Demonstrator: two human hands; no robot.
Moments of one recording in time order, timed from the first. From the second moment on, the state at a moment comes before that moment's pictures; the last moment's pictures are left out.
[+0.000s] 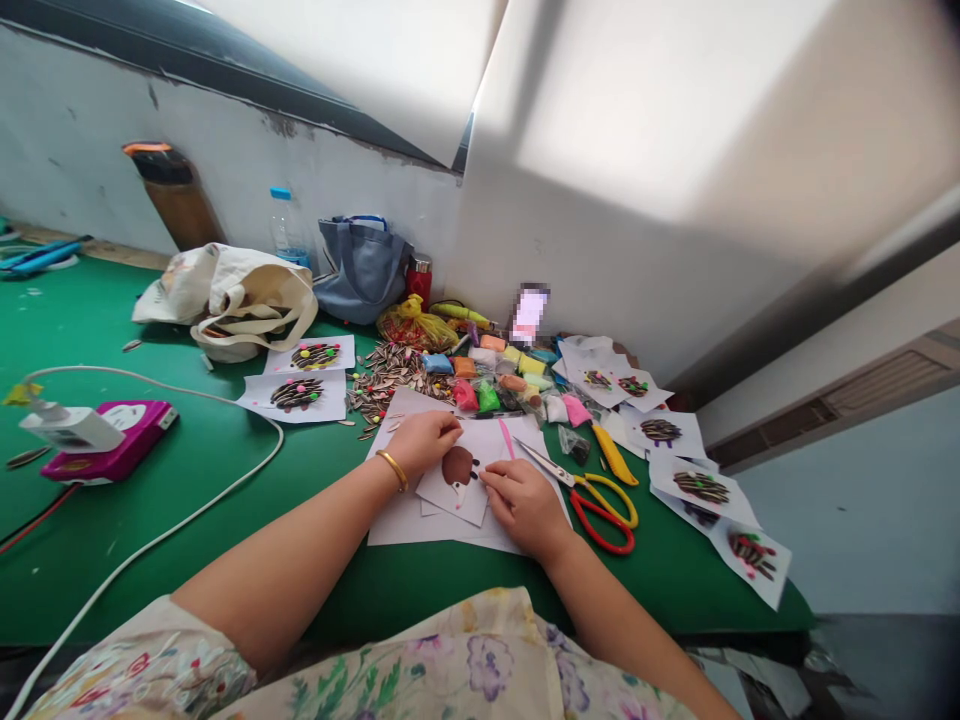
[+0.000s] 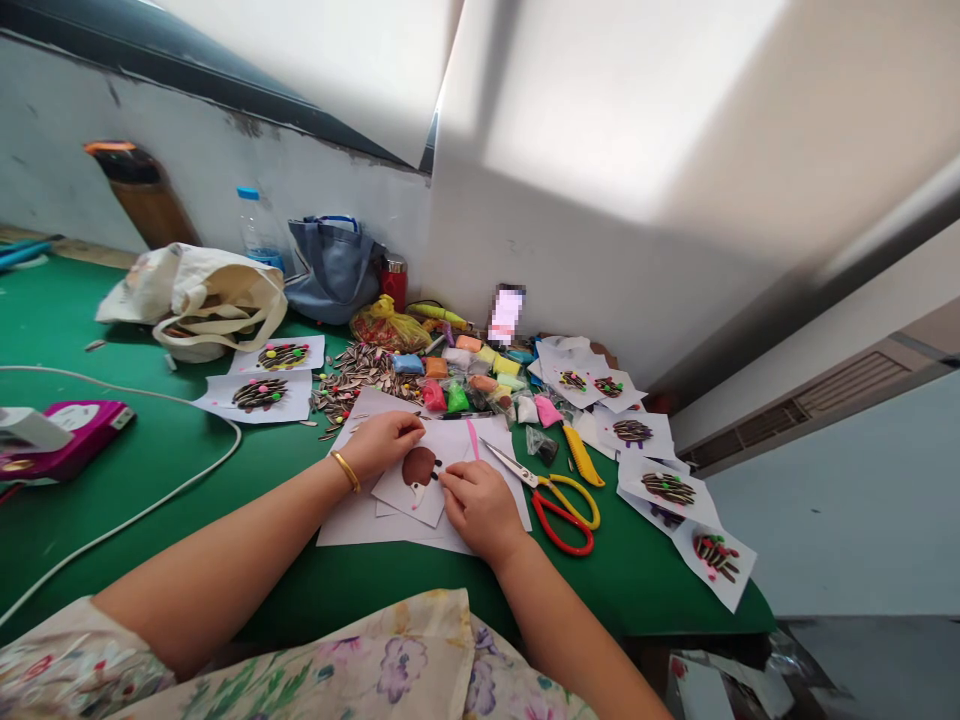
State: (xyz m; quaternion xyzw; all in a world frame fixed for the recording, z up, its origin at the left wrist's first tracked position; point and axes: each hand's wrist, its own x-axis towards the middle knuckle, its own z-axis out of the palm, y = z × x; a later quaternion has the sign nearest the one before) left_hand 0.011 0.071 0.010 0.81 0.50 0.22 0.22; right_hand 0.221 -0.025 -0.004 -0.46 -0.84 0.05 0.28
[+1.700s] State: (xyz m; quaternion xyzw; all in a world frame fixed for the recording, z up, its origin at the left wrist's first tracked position) left_hand -0.005 0.035 0.015 0.91 0.34 0.17 0.14; right_hand 0.232 0.052 0.031 -0.71 -0.70 -0.03 0.09
